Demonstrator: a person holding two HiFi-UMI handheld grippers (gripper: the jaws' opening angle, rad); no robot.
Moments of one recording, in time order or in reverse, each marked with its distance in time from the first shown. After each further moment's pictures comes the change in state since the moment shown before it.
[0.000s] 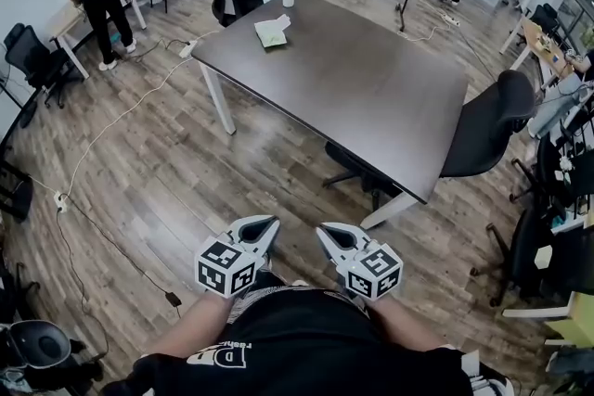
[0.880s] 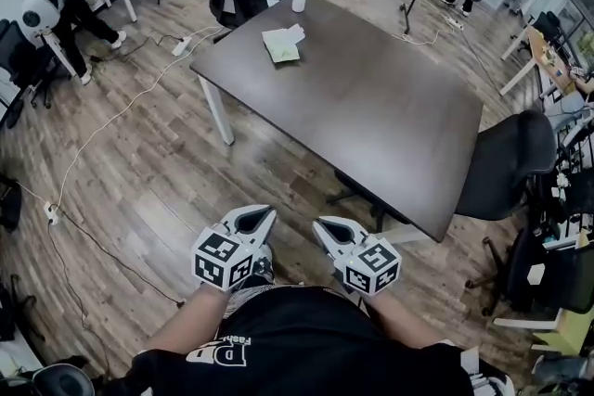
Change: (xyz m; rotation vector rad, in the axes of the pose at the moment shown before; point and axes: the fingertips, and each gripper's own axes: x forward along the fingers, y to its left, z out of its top) left arm 0.045 0.173 0.082 0.003 -0.007 -0.002; right arm 0.160 -0.061 0.081 -0.007 0.040 -0.012
